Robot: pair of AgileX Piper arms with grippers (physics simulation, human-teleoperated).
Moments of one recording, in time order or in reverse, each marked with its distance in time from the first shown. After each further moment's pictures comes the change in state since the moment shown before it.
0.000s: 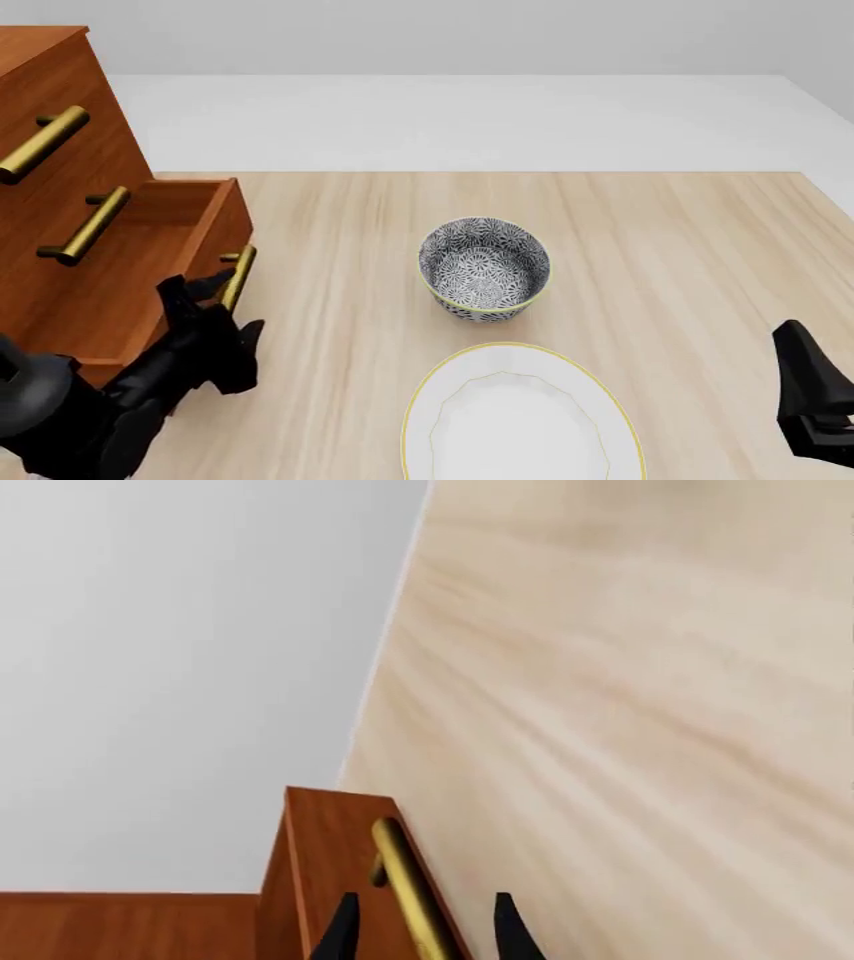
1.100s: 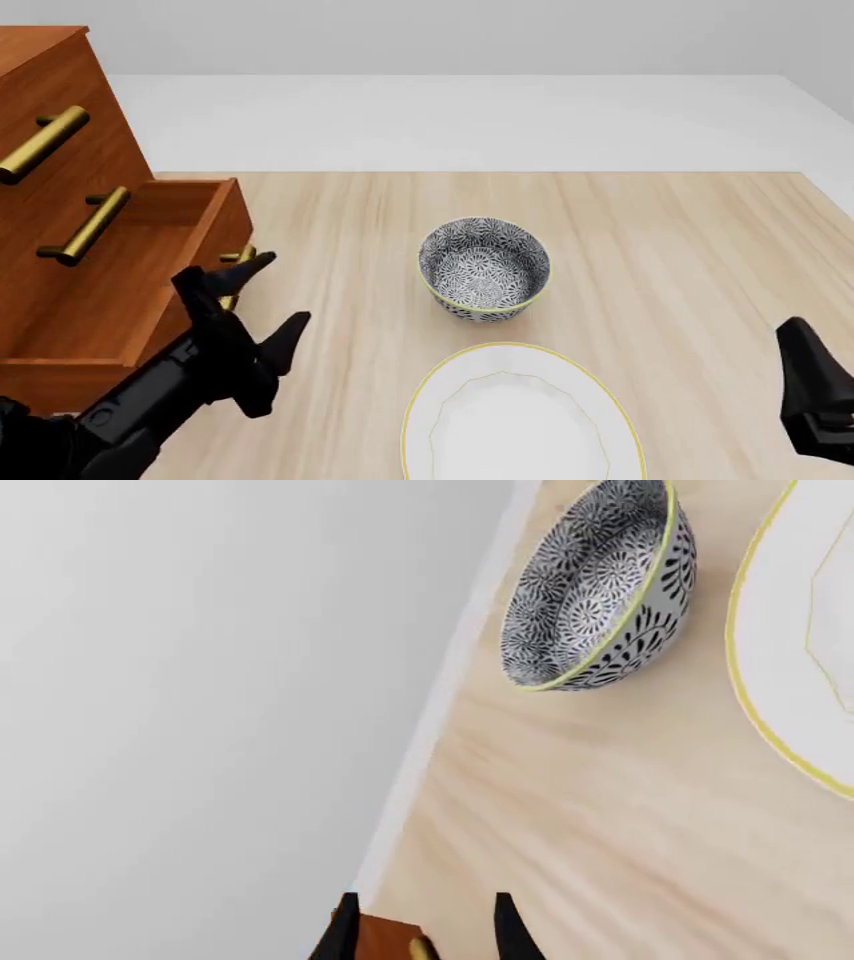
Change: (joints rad) left arm -0.262 -0.310 0.074 0.059 -0.093; right arm -0.002 0.000 -0.006 -0.004 0.003
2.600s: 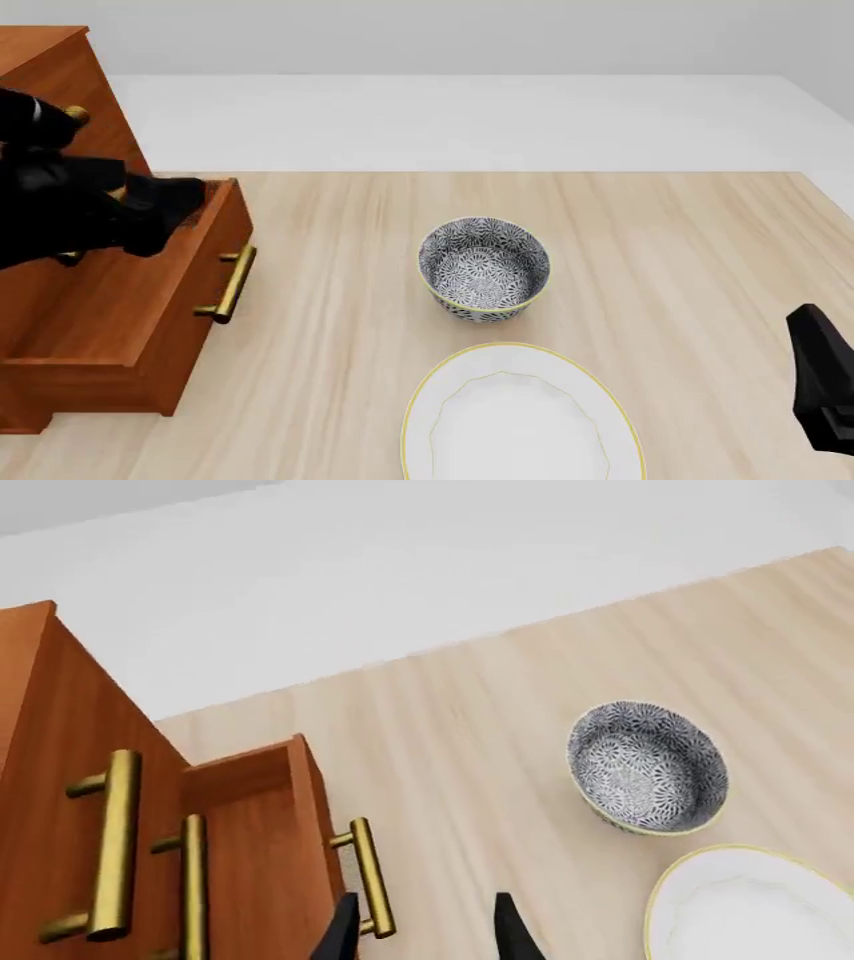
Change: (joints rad) left arm 0.172 -0.682 -0.609 1.583 -1.035; right arm 0.031 0.000 -0.056 0.023 0.001
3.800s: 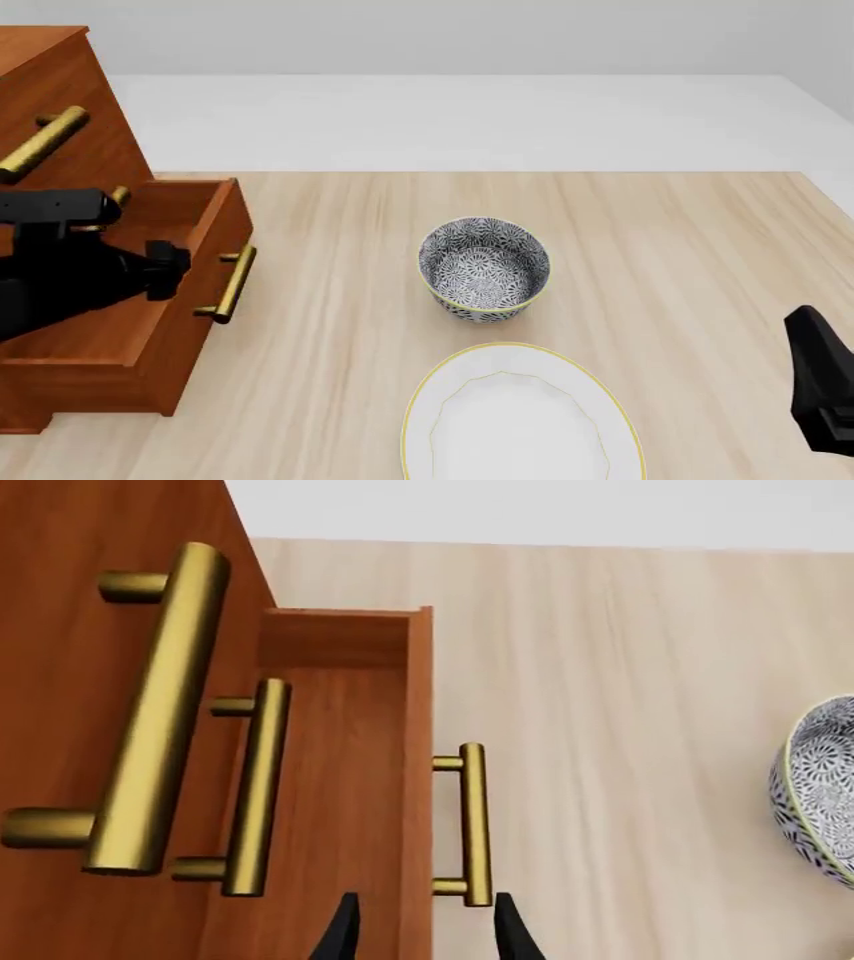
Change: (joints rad) left arm 0.269 0.287 0.221 -0.299 -0.085; right arm 0.000 0.000 0.006 -0.002 0.001
